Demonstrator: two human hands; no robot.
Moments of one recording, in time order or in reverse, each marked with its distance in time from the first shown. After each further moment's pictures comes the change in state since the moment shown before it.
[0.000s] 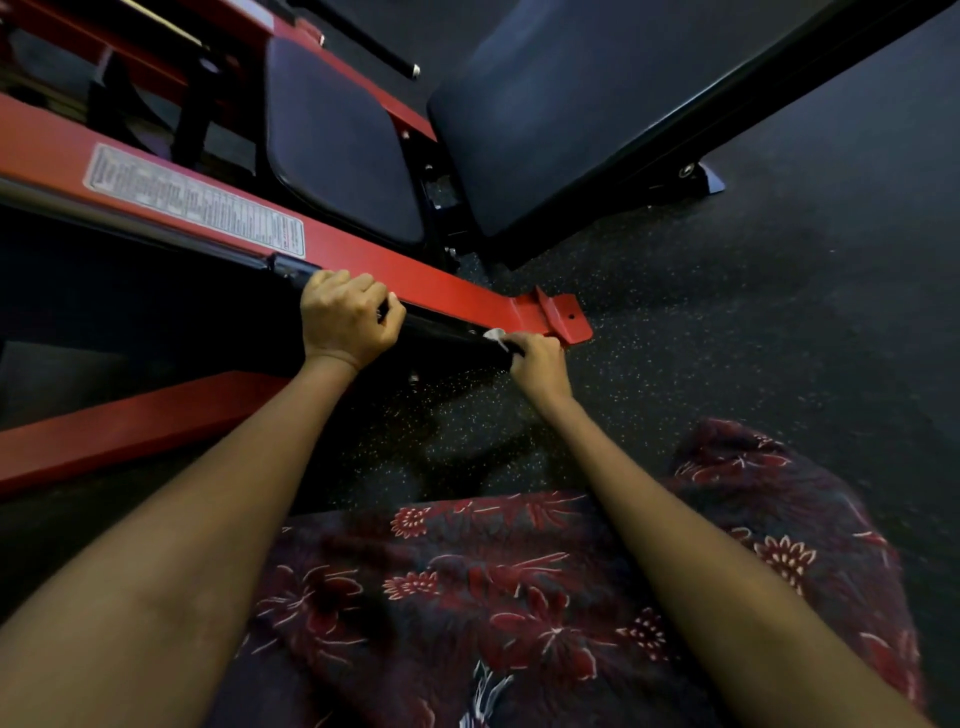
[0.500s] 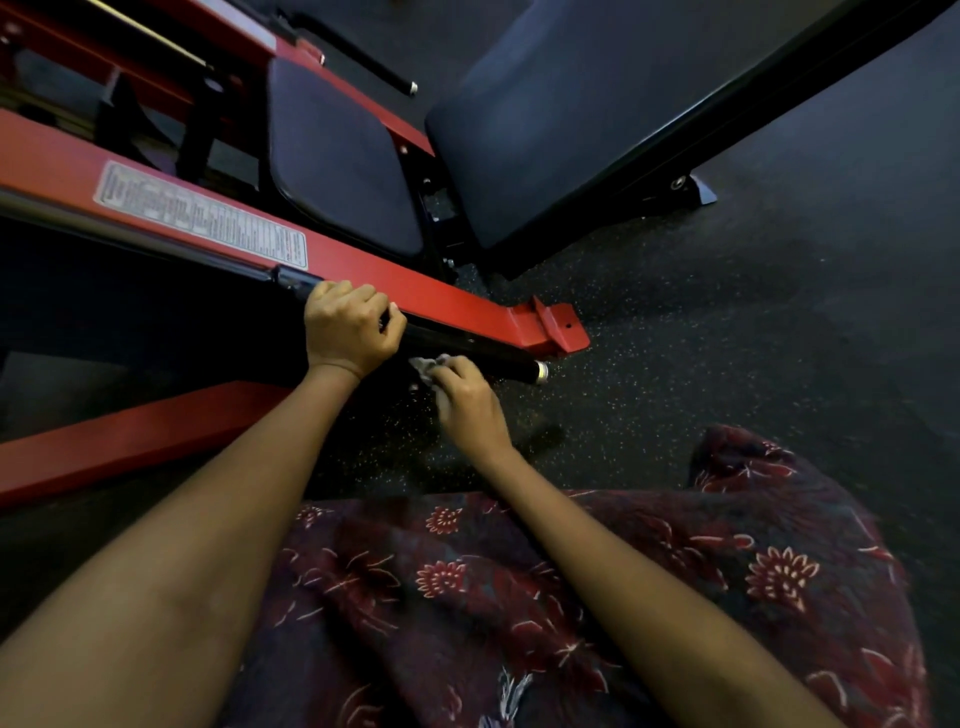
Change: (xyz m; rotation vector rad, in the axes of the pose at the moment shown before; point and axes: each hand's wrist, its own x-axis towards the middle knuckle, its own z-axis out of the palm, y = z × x) left_hand 0.001 0.001 -0.001 -0.006 -0.007 -0.017; right_hand -0.055 -0.055 0.041 0.105 0.099 -0.398
